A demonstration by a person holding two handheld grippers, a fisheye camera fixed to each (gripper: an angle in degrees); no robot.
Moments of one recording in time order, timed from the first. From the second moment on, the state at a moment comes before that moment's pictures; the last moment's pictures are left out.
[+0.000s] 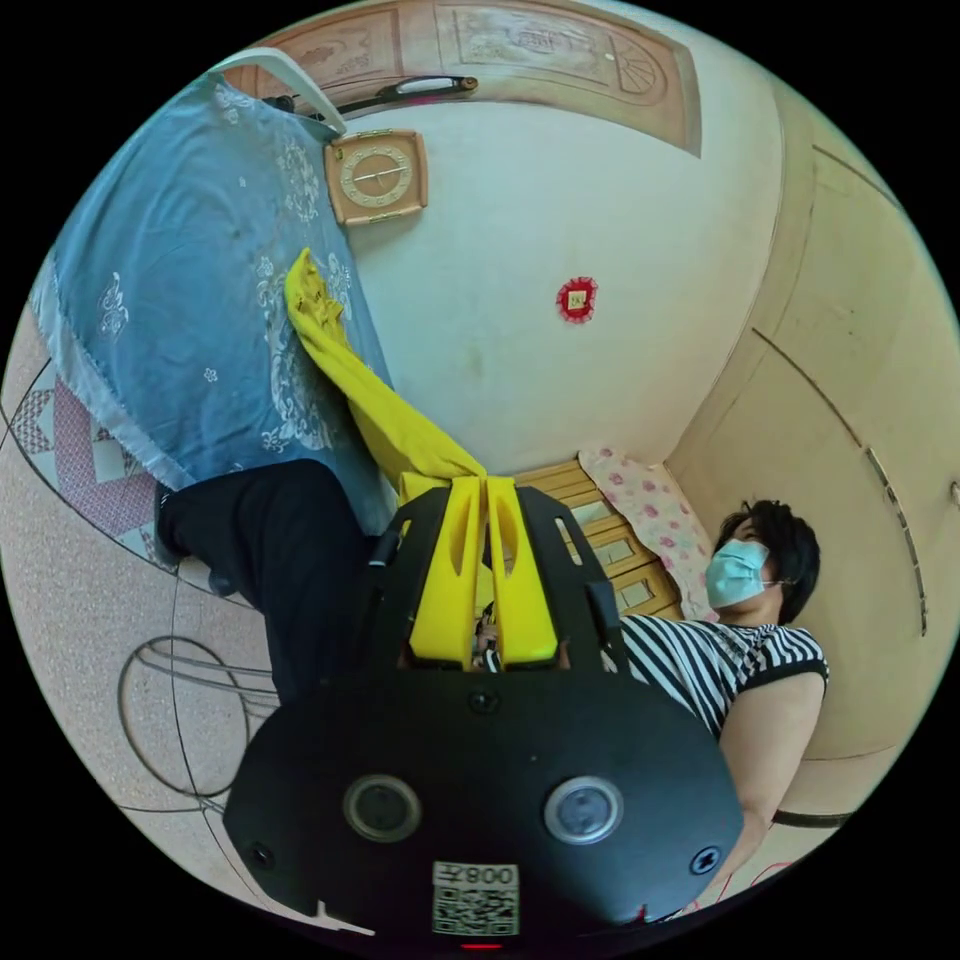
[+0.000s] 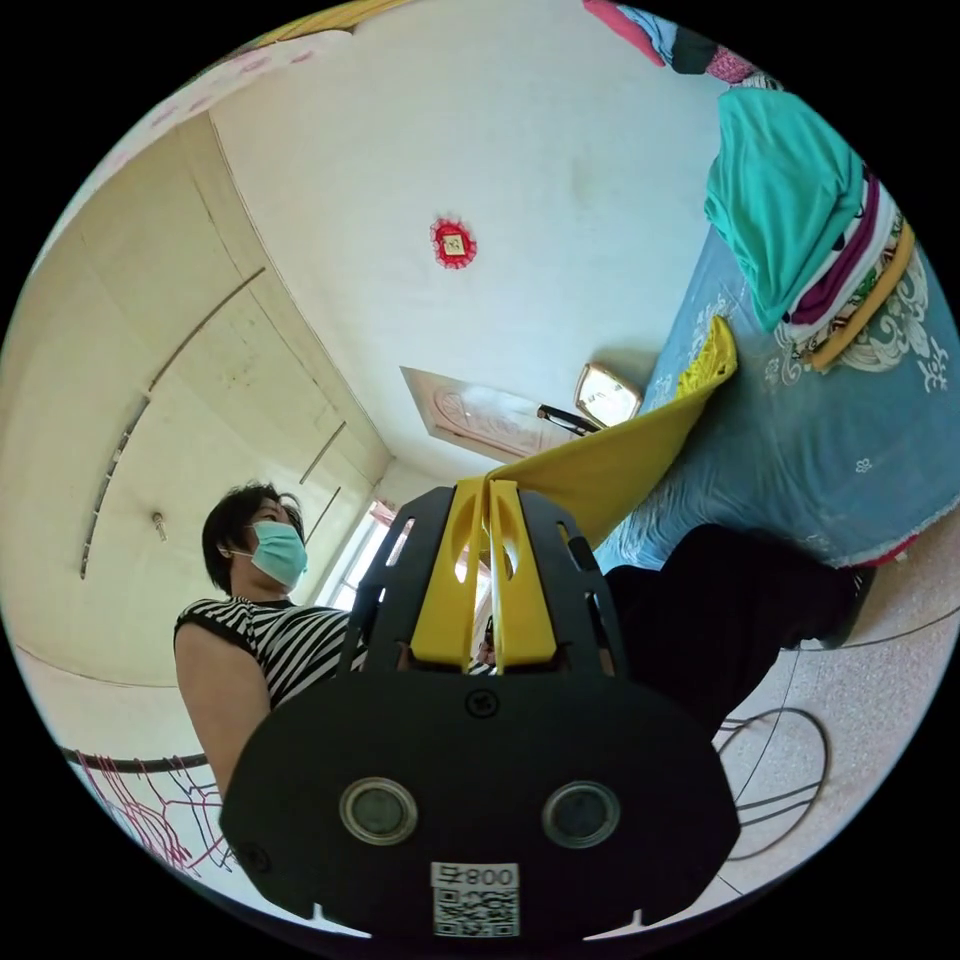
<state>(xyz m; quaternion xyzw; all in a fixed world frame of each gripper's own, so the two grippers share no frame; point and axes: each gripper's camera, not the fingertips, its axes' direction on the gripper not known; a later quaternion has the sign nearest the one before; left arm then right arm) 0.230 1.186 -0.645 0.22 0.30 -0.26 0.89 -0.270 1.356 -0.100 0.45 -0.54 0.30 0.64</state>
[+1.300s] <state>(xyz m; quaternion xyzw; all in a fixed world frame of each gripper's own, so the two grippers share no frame) -0.039 0.652 -0.449 0.18 0.22 -0.28 0.92 0.140 0.819 -0.039 0.27 -0.45 0.35 0.77</state>
